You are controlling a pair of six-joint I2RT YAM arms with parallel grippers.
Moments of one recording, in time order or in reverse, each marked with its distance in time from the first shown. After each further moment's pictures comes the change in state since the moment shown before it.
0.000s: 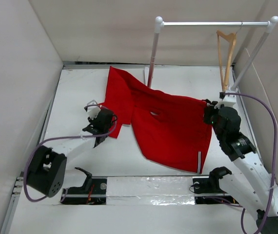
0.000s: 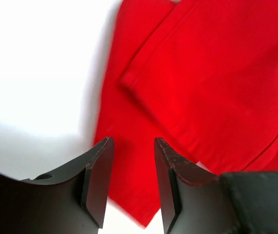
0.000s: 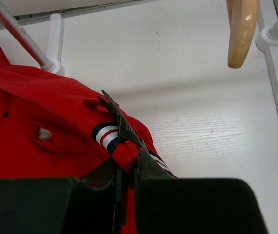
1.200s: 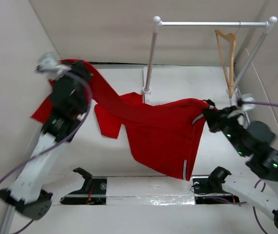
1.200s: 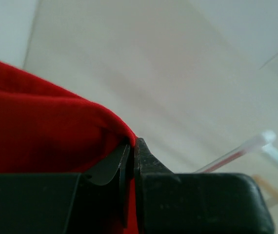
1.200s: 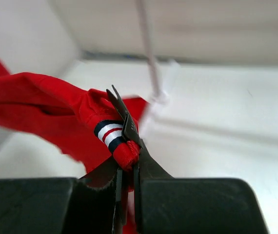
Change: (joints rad) left arm -0.072 -0.280 0.814 -0.100 -0.221 0.339; right arm 0.386 -0.188 0.336 -0.227 -0.027 -0.004
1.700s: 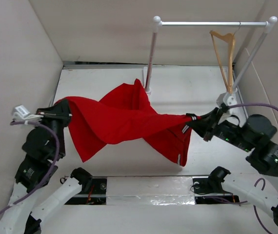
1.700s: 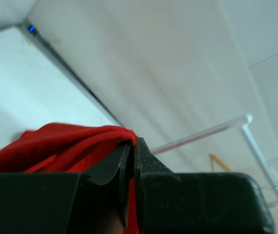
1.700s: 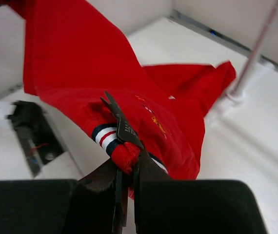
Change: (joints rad) left arm -0.052 -0.463 -0.301 -0.344 -0.009 -0.372; right arm -0.012 0.103 0.048 -0.012 -0.539 -0.138
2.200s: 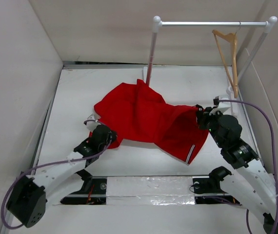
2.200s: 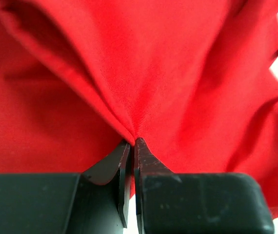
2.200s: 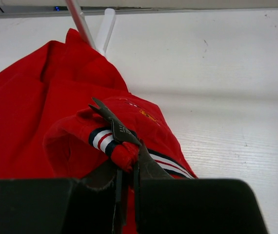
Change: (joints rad) left arm -0.005 0.404 -0.728 0.423 0.462 -0.222; right arm -0.233 -0.023 -0.441 0.273 0.464 0.099
